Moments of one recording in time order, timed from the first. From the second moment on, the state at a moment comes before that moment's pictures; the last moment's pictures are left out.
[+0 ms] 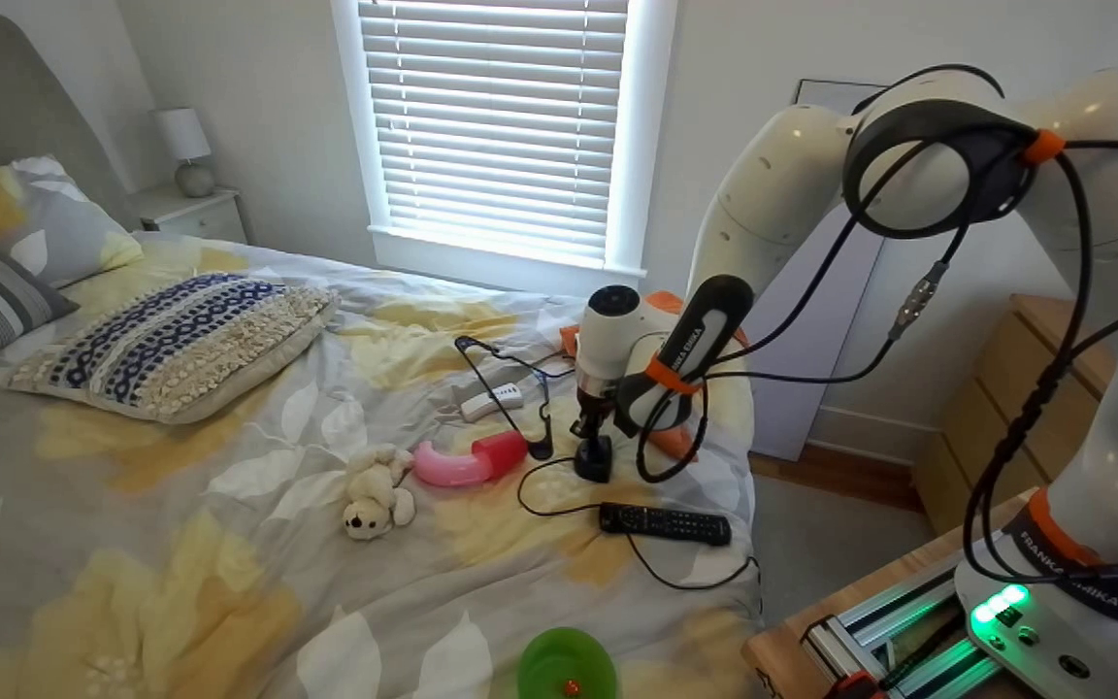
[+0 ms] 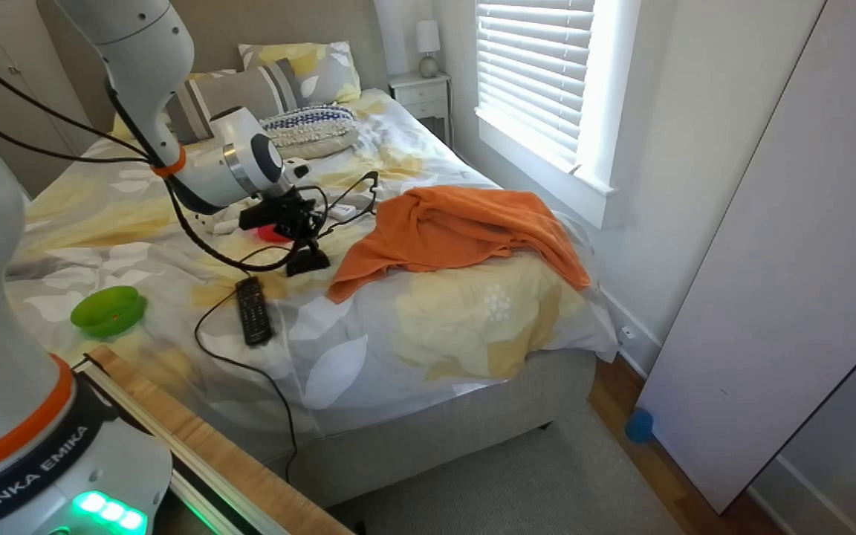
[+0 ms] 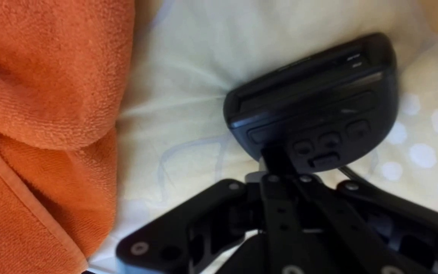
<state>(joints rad) 0.69 0.83 -0.17 -1.95 -0.32 2.92 0.33</state>
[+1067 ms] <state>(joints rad) 0.62 0.67 -0.12 -1.94 -0.30 2.64 0.31</state>
